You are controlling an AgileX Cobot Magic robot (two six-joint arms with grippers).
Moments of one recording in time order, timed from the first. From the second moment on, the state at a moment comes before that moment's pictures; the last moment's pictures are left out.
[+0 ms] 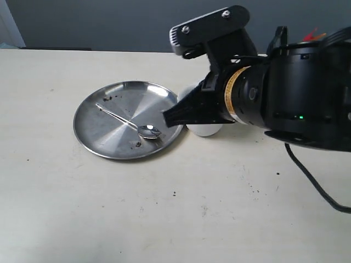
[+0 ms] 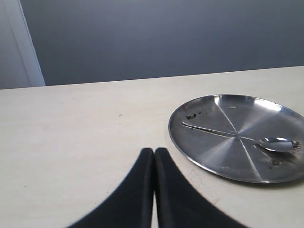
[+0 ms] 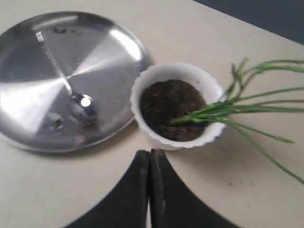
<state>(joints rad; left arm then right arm) -0.11 0.01 0.00 0.00 0.23 0.01 1.13 1.43 -0.96 -0.92 0.72 1.16</state>
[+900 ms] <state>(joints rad) -0.11 0.01 0.00 0.00 0.23 0.01 0.33 0.51 -0.59 -0.70 0.54 0.89</state>
